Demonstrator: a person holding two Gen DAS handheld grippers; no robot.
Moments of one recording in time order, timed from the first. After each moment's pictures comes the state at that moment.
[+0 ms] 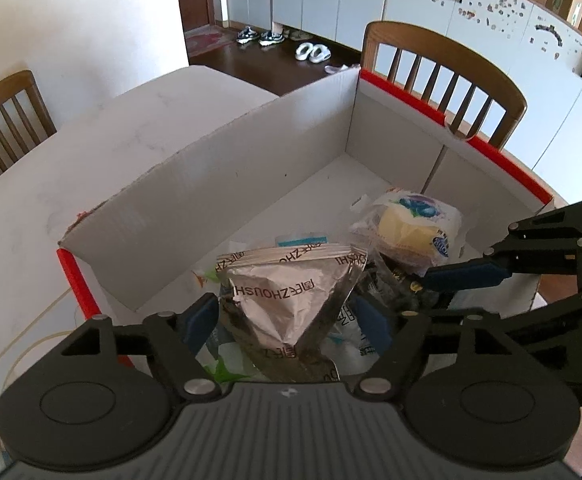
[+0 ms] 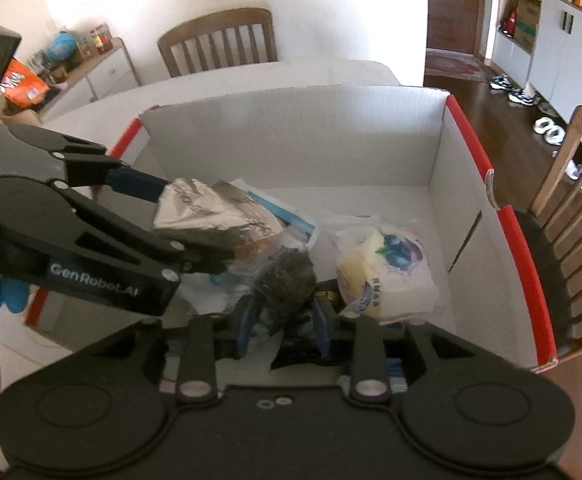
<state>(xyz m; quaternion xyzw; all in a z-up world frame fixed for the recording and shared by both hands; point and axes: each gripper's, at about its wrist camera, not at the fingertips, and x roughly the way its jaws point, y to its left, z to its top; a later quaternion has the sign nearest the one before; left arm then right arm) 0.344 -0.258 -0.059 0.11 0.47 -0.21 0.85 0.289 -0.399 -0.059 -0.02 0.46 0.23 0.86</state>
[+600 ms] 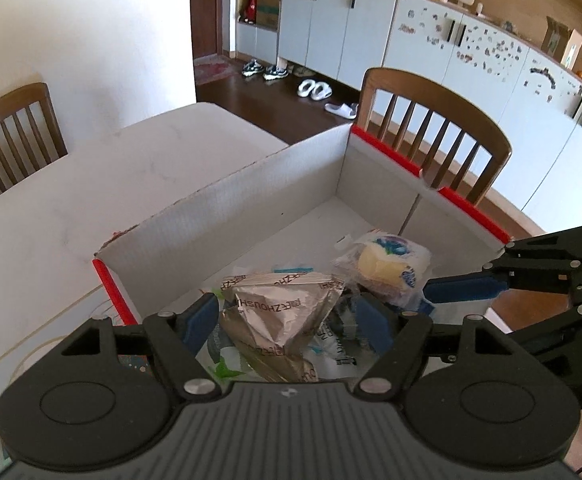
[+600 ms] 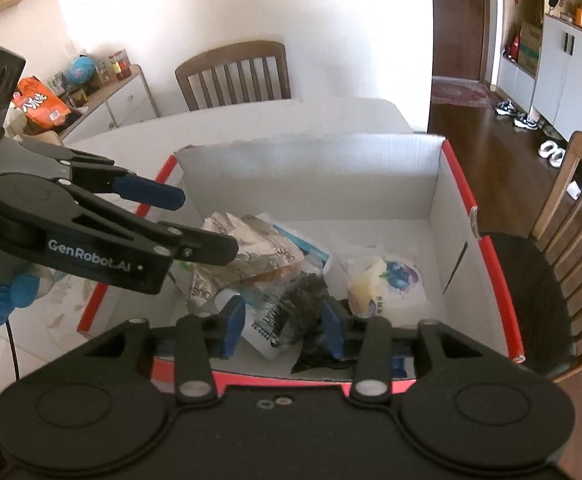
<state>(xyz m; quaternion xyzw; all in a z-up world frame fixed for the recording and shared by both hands) 0.321 -0.244 -0.021 0.06 0.43 -0.21 0.88 0.264 -0.409 -0.021 -0.01 0.42 0.24 0.87</state>
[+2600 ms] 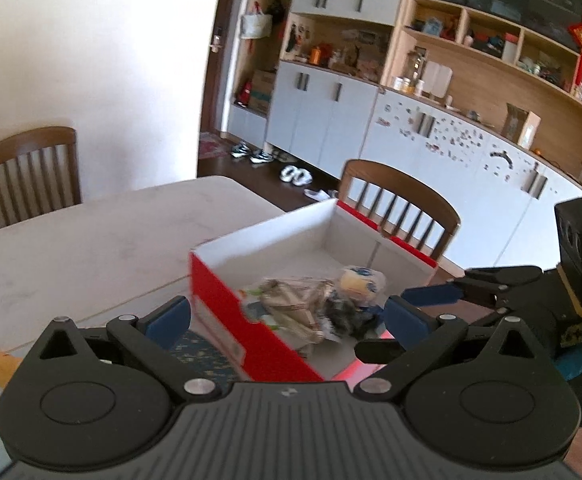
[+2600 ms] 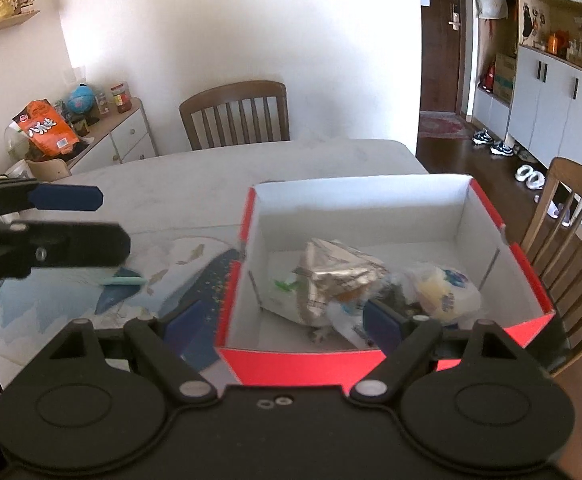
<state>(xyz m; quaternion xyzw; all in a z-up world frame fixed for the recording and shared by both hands) 0.201 -0.120 0.046 -0.01 0.31 -0.24 0.92 0.190 -0.323 0.016 0.00 0.37 0.20 0.91</state>
